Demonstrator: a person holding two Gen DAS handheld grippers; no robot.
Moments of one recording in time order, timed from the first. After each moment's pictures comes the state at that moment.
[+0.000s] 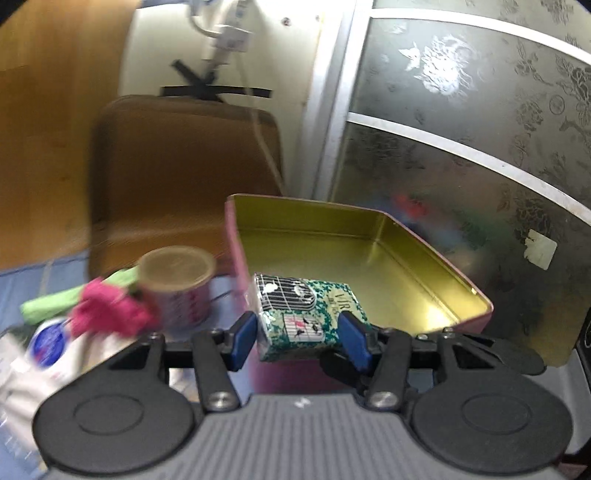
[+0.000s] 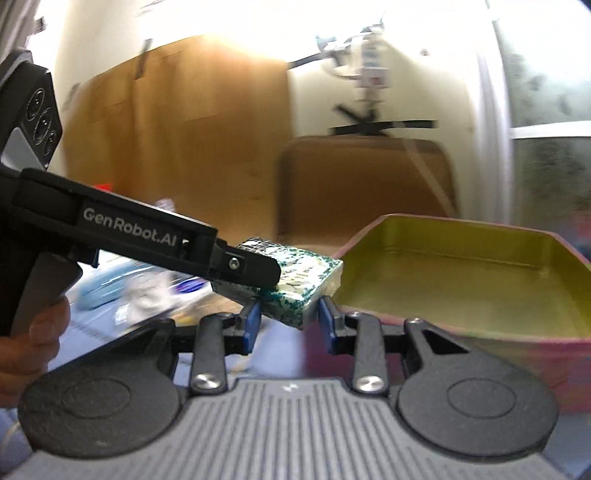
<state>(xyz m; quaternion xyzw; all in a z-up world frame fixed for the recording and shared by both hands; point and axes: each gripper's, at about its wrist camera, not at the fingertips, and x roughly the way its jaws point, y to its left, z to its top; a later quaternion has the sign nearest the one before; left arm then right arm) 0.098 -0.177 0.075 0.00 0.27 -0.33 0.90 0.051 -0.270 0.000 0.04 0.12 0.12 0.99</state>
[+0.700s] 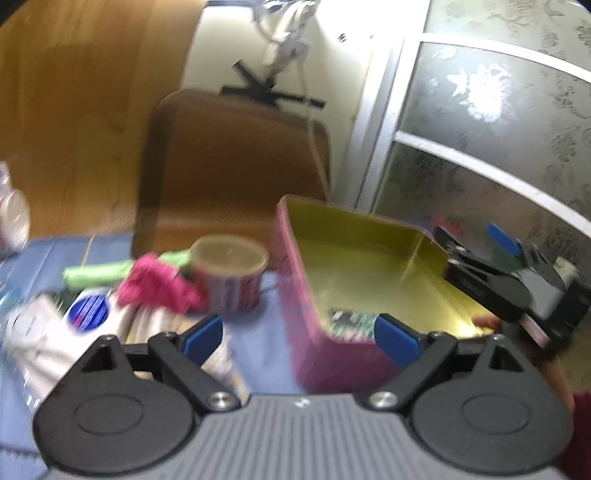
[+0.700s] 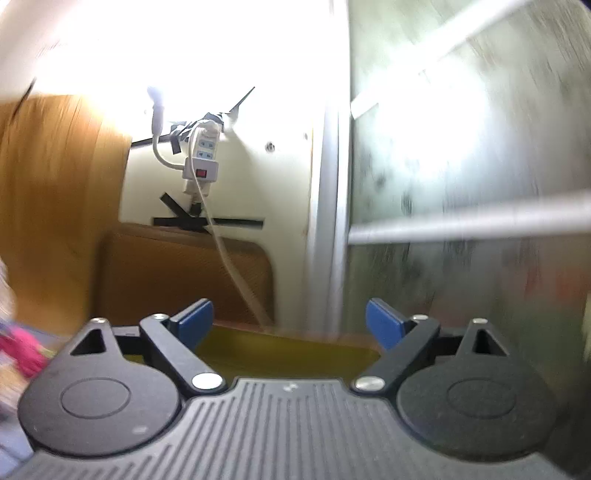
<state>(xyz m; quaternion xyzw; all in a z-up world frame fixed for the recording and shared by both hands) 0.080 -0.129 0.064 -0.05 0.28 -0.26 0.92 0.097 -0.338 -0.002 -0.09 -0.04 -0.12 0.99</state>
